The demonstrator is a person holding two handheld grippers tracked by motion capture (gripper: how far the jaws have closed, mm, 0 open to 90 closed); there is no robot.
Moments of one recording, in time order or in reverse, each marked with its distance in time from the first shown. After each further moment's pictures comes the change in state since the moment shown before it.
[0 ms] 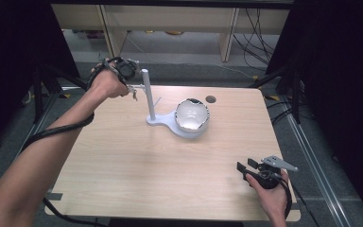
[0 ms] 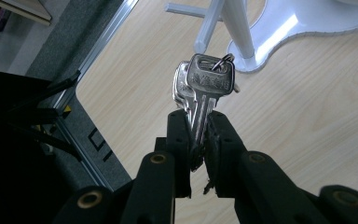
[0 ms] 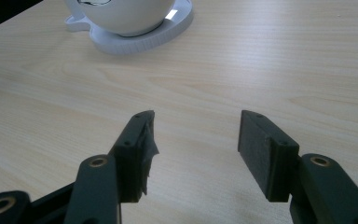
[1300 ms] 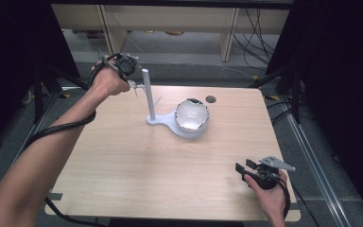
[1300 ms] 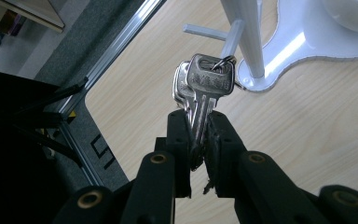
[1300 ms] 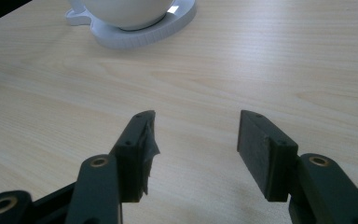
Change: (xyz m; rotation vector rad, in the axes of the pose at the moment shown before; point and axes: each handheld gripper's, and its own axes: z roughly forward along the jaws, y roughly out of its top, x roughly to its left) left arm 0.007 0.006 -0.001 -0.044 0.032 -0.045; right arm -0.002 -0.002 0.004 0.006 0.012 -0.040
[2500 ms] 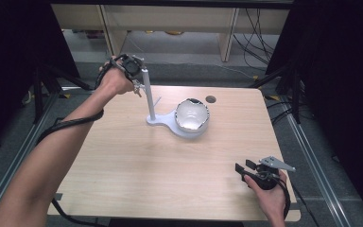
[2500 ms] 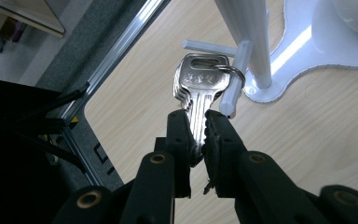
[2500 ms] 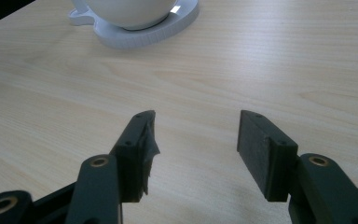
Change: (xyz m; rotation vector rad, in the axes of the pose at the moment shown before) left arm -0.002 0.013 0.024 0.006 0.000 0.028; right arm 0.004 0.000 -0.001 0.014 0.002 0.032
